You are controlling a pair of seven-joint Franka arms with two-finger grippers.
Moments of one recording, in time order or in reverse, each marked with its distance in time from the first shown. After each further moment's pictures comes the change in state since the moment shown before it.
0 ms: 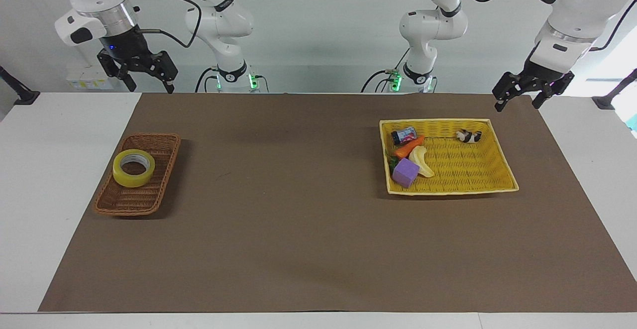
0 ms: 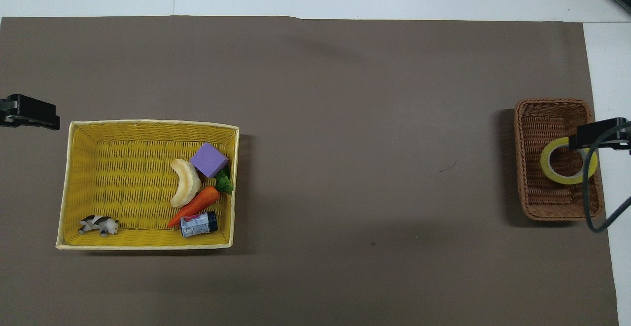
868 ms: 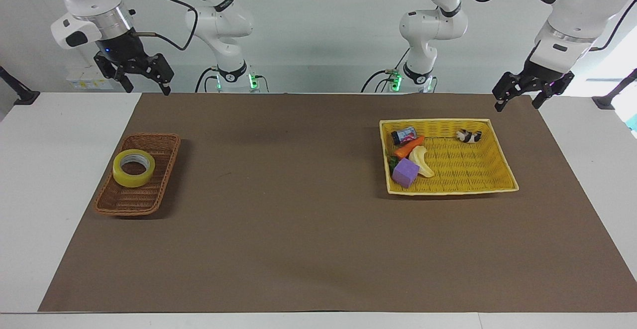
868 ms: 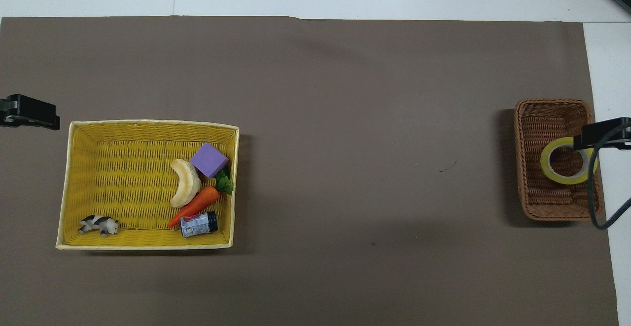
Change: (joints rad) left arm 0.000 0.000 0.000 0.000 0.000 0.000 0.000; right arm -0.006 0.004 -0.012 -0.003 0.000 0.000 0.000
